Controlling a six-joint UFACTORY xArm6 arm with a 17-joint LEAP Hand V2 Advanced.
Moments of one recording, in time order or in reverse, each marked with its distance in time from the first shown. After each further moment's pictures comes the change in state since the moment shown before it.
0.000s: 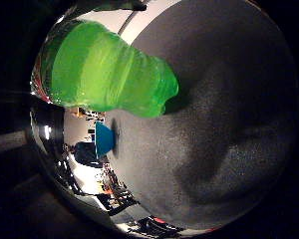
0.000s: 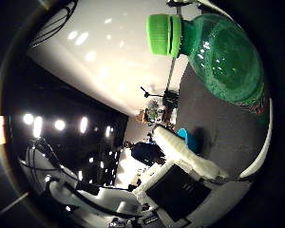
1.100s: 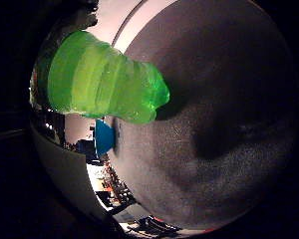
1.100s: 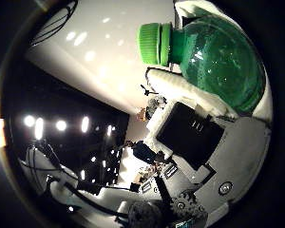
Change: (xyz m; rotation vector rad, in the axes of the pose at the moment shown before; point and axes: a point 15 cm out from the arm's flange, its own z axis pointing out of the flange) arm 0.002 0.002 0.011 -0.027 -0.012 0.010
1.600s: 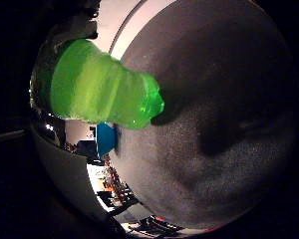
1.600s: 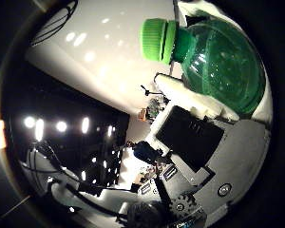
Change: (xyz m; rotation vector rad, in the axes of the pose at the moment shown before) arm -0.016 -0.006 -0.005 0.006 0.010 -0.019
